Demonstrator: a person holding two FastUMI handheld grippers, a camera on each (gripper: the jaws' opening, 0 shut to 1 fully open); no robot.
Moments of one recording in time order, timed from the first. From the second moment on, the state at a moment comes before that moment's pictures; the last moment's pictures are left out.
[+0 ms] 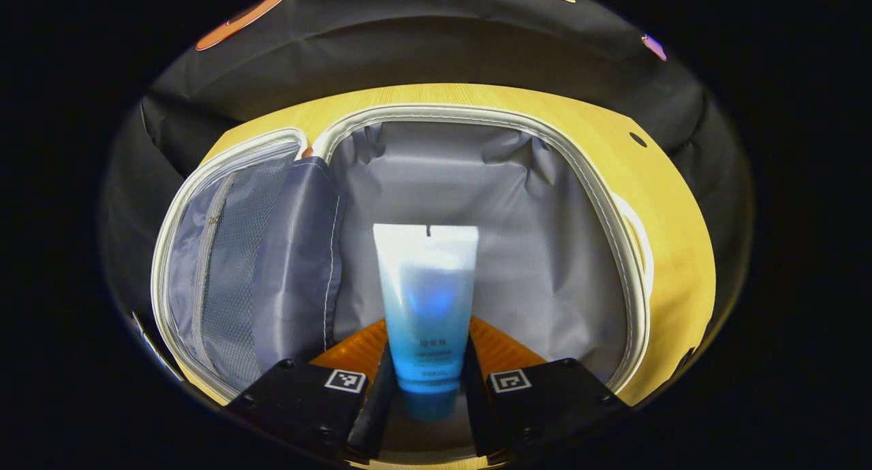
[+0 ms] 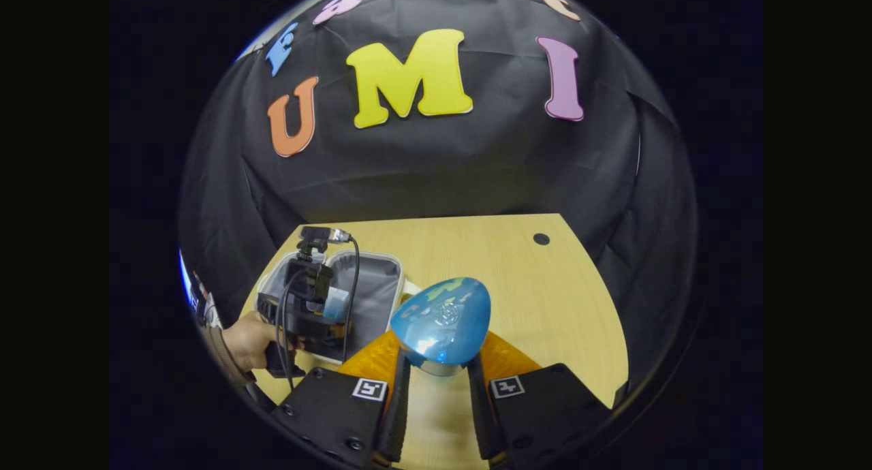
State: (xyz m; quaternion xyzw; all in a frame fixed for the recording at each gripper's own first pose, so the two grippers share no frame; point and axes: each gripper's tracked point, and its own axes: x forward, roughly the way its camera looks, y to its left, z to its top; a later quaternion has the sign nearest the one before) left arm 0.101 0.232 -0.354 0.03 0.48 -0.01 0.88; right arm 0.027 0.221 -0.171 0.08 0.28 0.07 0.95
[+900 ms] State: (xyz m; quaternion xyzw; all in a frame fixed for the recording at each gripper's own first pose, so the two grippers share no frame) left arm 0.014 0.263 -0.170 0.01 0.31 0.01 0.95; right arm 0.095 0.334 -0.186 0.03 0.30 0.16 0.94
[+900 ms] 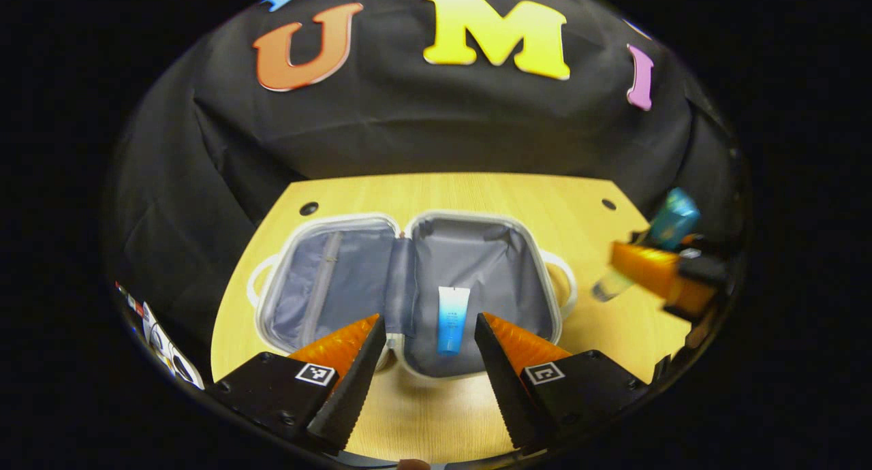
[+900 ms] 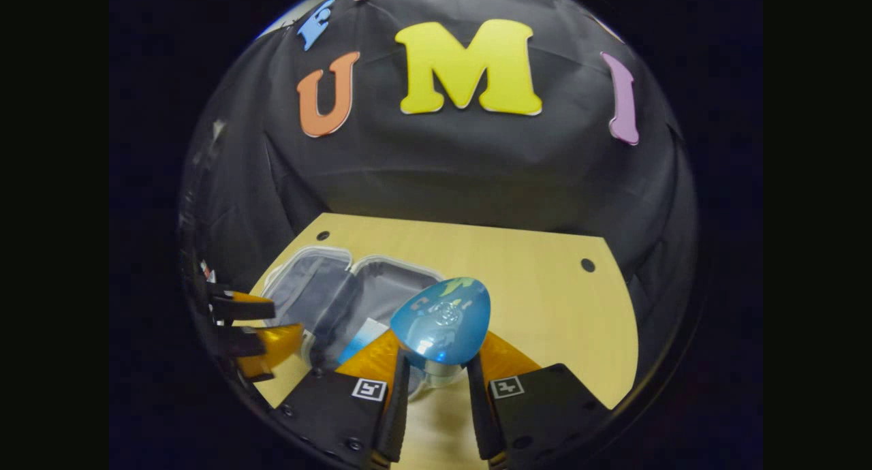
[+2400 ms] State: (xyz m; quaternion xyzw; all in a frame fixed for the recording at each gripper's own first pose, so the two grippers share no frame) left arm -0.051 0.375 -0.043 0.00 0.10 0.07 0.99; right arm 0.130 0.432 -0.354 0.07 0.52 0.07 0.85
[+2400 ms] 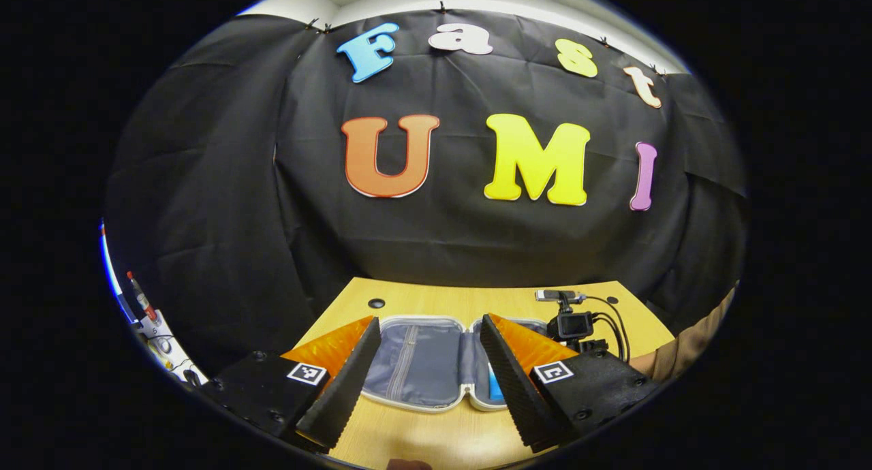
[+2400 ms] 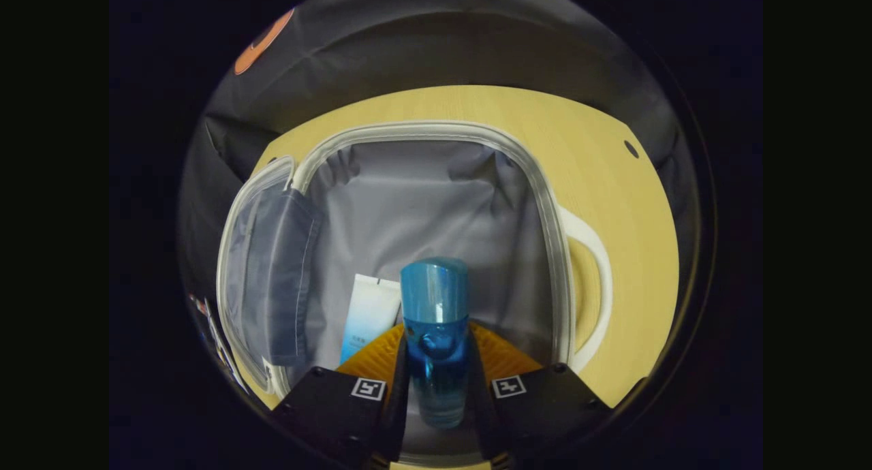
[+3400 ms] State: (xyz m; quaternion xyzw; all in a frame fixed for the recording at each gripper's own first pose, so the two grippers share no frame) left arm 0.027 0.562 -0.233 -0.34 0.22 0.08 0.91; right arm 0.081 0.327 -0.115 0.00 0.24 0.17 0.96
